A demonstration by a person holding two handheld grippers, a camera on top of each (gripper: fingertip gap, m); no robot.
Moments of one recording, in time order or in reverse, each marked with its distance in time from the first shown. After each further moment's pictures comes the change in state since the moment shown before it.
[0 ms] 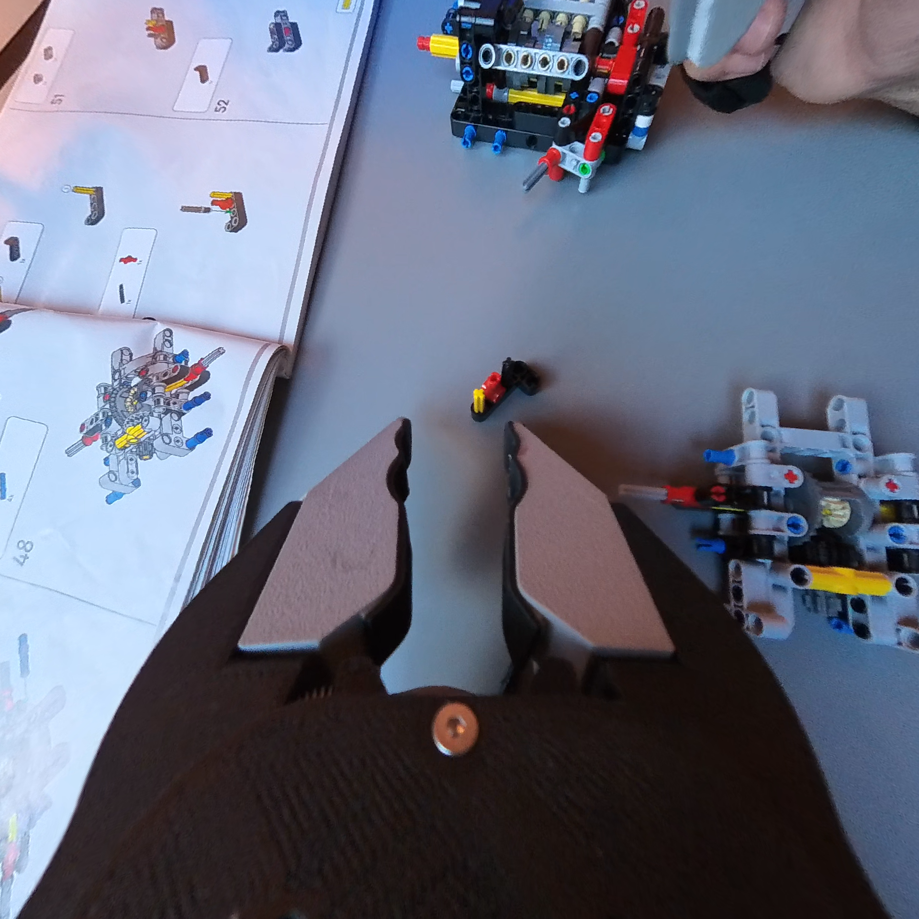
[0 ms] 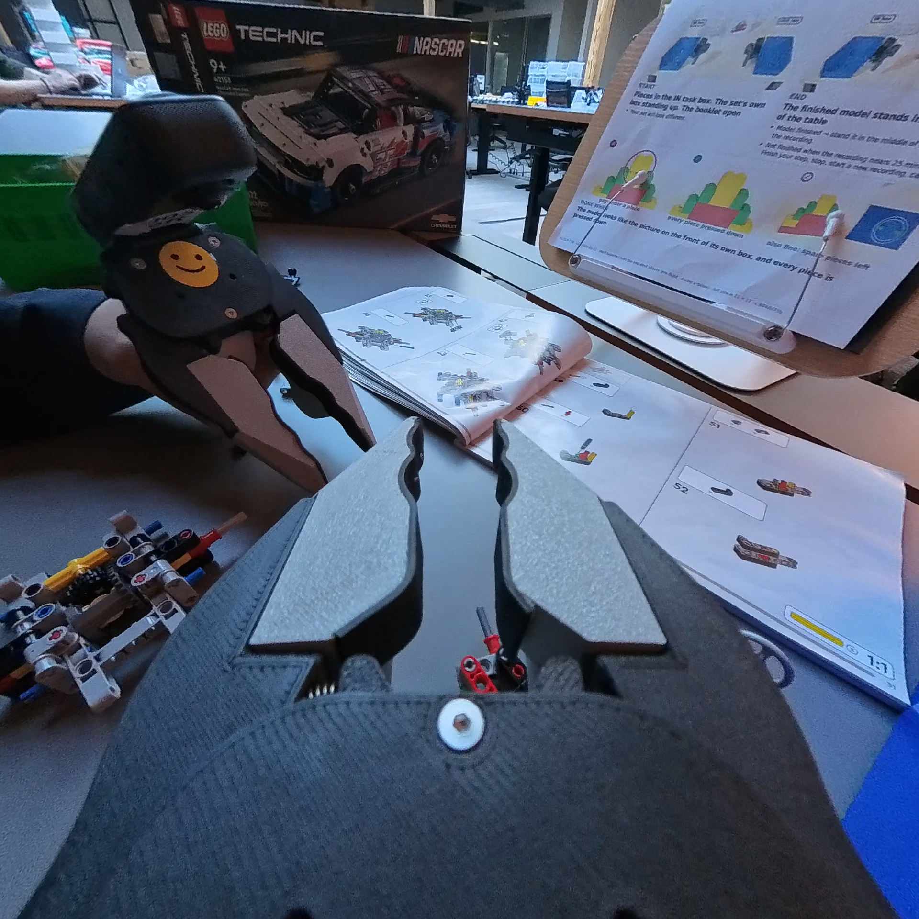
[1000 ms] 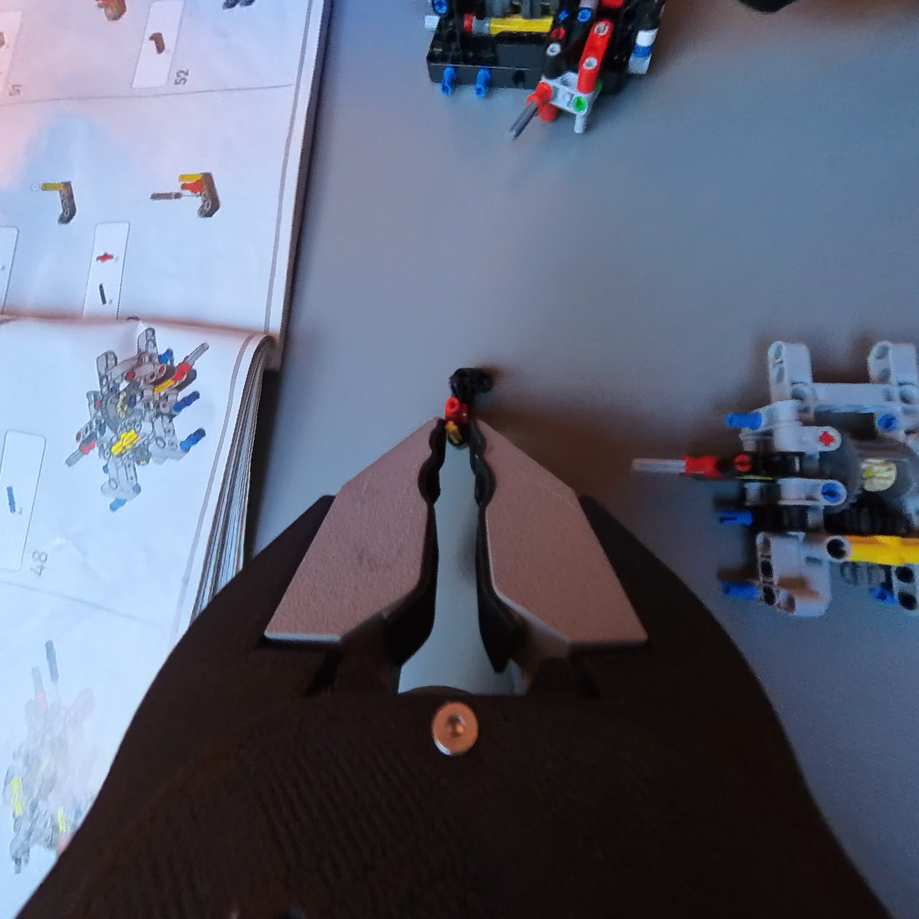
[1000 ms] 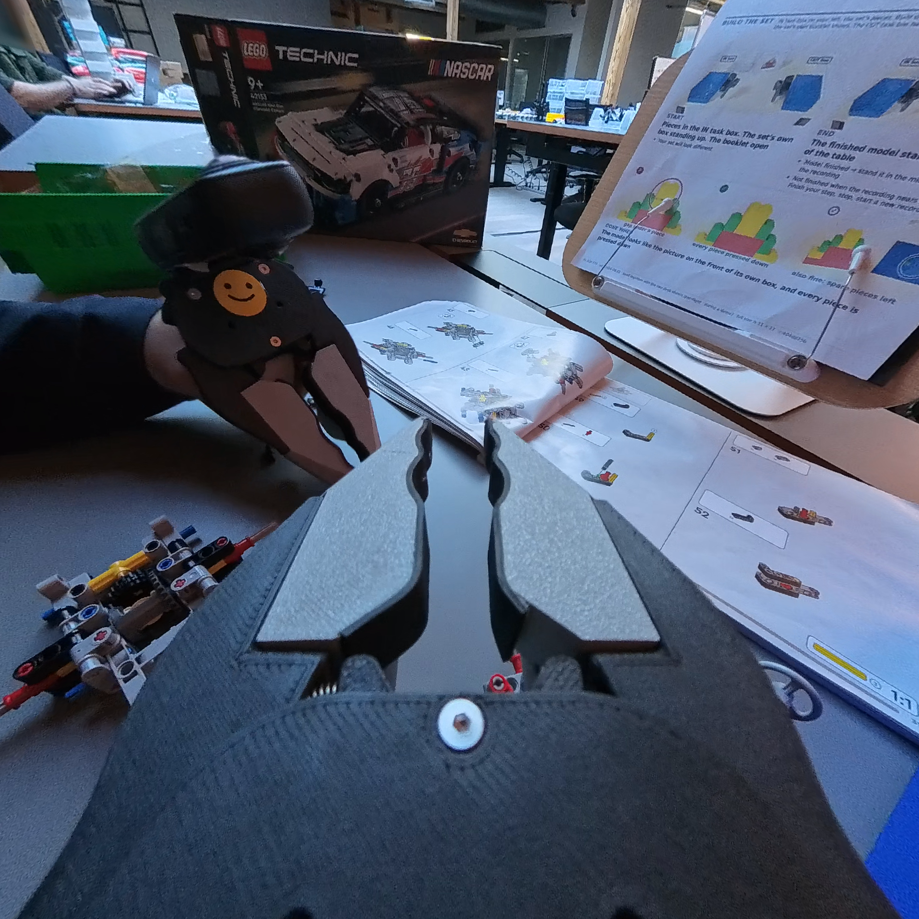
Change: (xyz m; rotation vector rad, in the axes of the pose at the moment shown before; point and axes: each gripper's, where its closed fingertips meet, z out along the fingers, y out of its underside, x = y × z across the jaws) left arm 0.000 0.011 0.004 -0.070 -0.002 0.083; right arm -0.016 -0.010 0.000 0.016 -0.033 -0.021
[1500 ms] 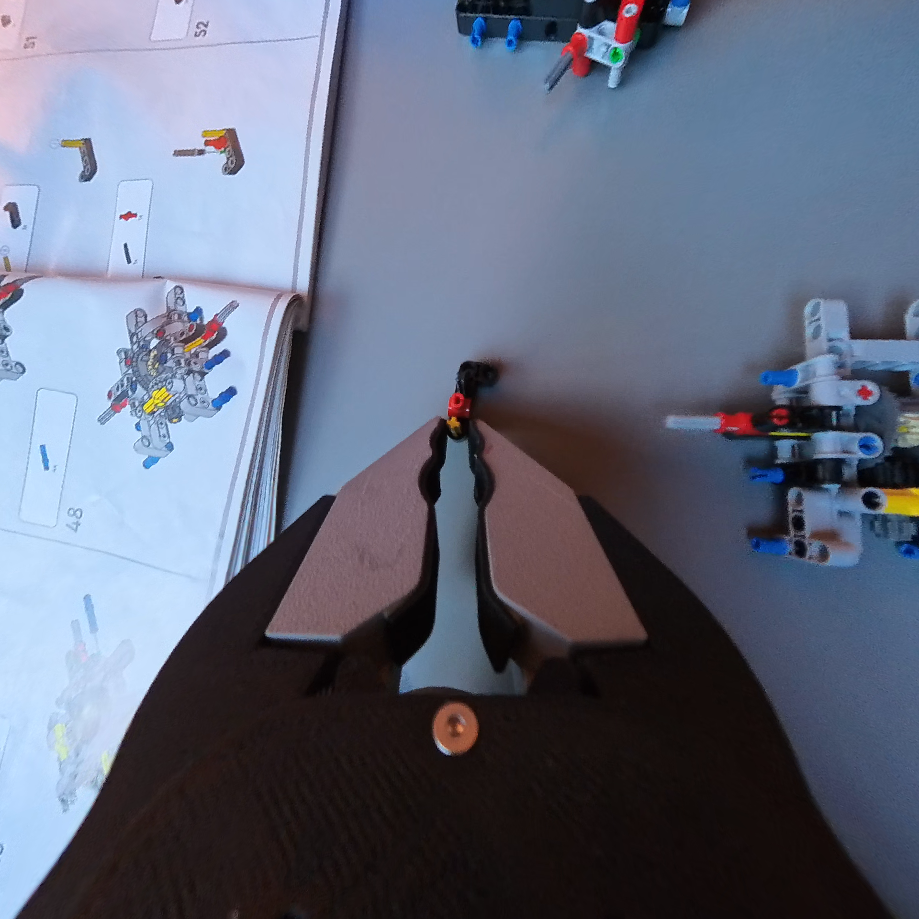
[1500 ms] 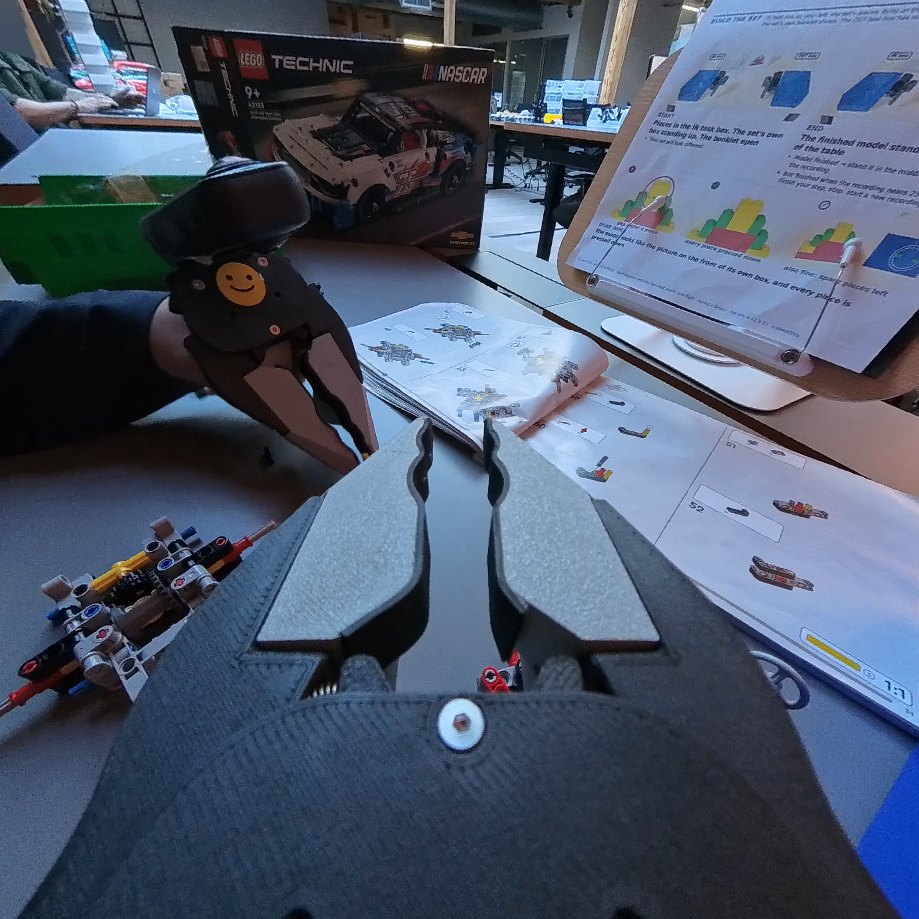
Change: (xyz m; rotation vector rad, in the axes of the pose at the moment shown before) left arm -0.012 0.013 -0.010 -0.033 -0.004 -0.005; right arm 0.005 -0.001 -0.004 0.007 0.001 0.018
